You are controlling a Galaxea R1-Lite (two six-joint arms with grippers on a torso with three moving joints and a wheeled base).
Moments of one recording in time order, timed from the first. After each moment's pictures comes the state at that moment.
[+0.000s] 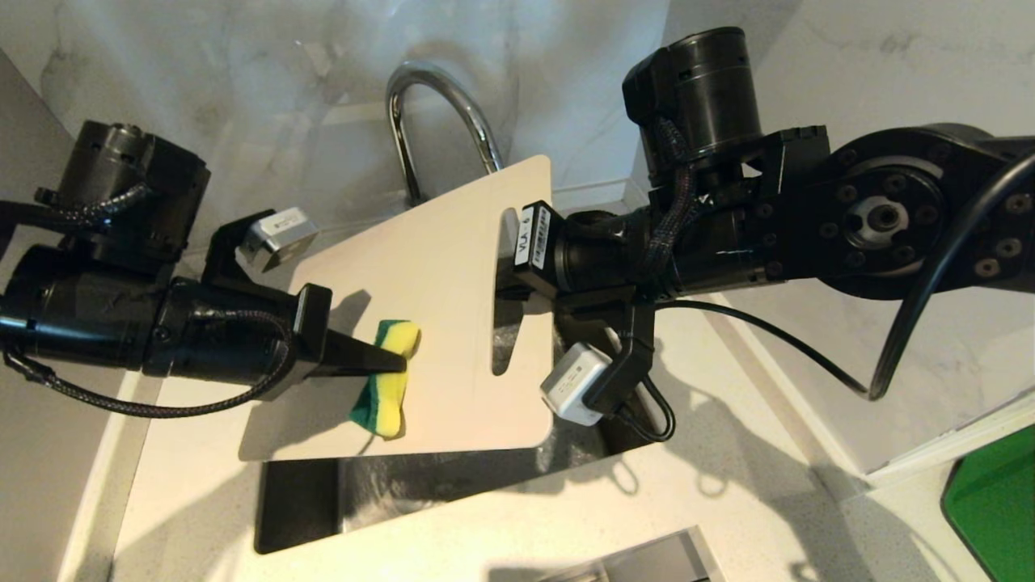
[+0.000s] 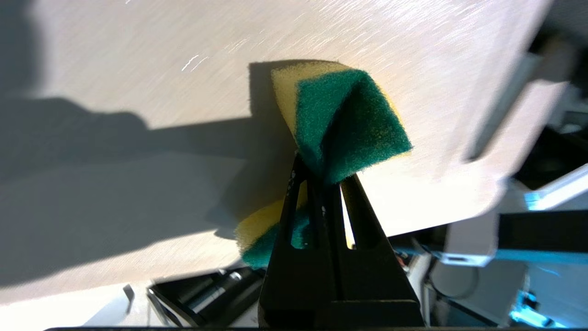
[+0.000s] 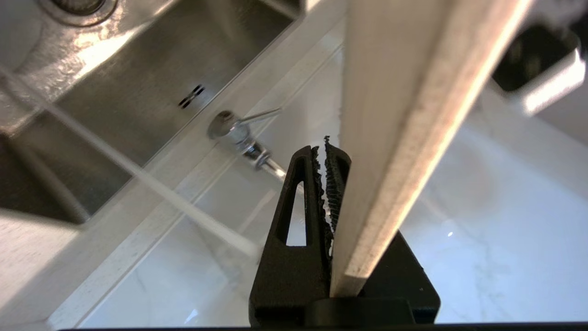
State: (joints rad) left arm -0.55 1.56 -1.26 0.29 -0.40 -0.54; right arm 0.63 1.76 -1.61 0.23 0.35 -2.47
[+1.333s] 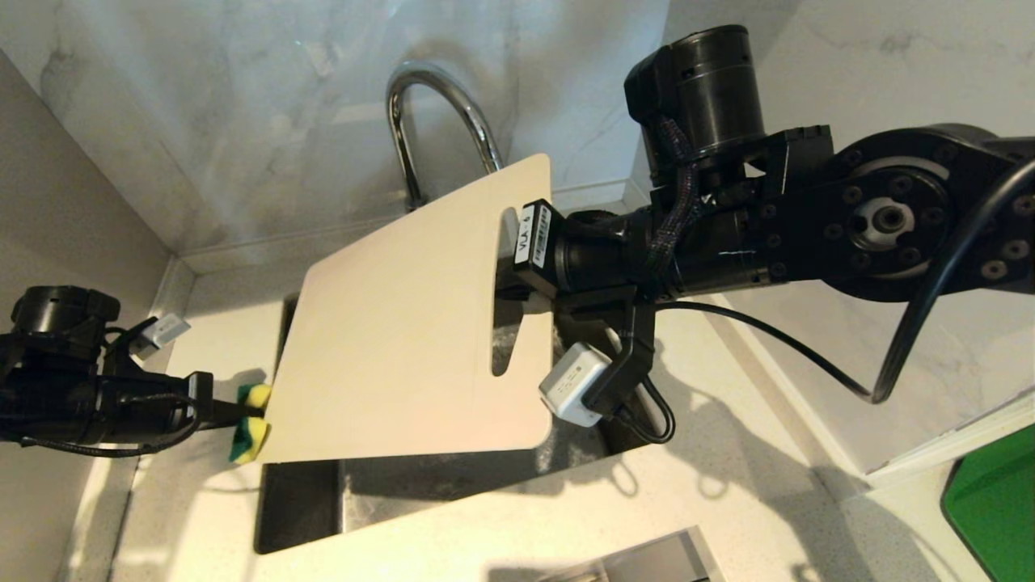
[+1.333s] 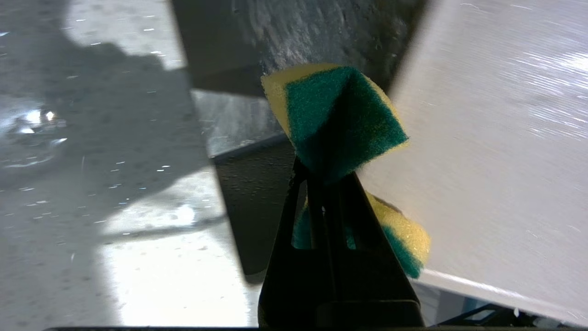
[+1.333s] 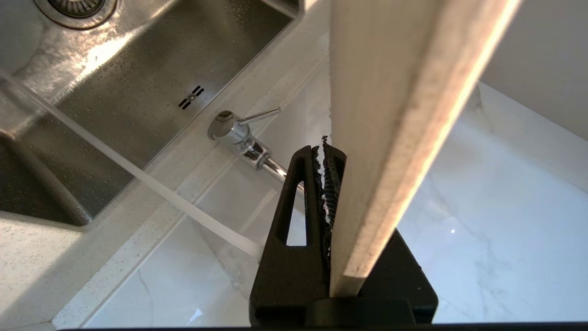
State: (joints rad) left arm 0.10 1.71 -0.91 0.01 -0.54 -0.23; right arm 0.63 1.76 -1.60 0.22 0.35 -2.45
